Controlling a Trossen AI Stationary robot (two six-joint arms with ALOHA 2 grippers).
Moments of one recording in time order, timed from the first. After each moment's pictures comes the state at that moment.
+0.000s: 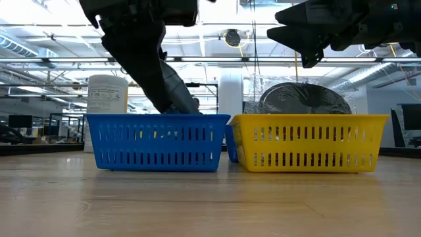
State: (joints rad) left arm -0.39 1.83 1.32 -0.67 -0.28 -0.48; right arm 0.44 1.44 0.38 1.06 0.41 0.09
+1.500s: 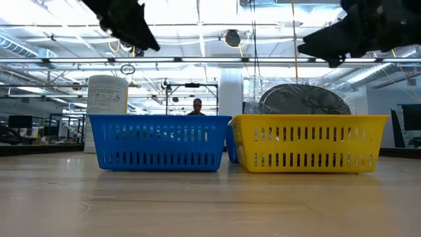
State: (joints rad) left arm -0.27 1.27 0.99 -0.57 -0.83 -0.34; right arm 0.30 0.80 0.23 0.50 0.42 0.03
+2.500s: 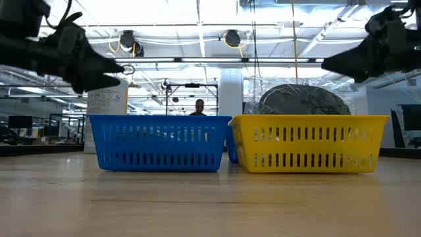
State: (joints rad) left arm 0.01 0.48 0.06 0.34 -0.37 -0.17; right arm 0.10 0.00 0.07 -0.03 0.41 -0.01
